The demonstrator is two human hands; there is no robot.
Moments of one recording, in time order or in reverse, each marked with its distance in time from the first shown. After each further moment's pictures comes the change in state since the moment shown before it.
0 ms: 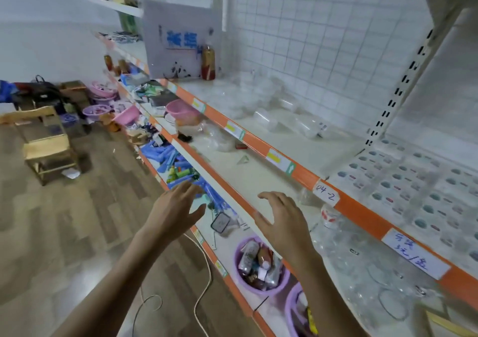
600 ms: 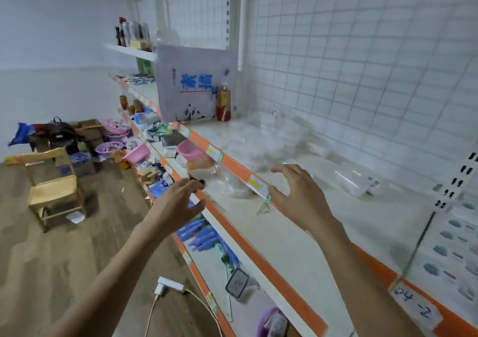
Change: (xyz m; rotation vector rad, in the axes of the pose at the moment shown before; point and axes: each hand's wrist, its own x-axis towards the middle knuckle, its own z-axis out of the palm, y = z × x) left_hand 0.180 -0.120 -0.006 -0.092 0.102 -0.050; right_hand 0.235 -0.002 0.009 0.004 0.113 -0.094
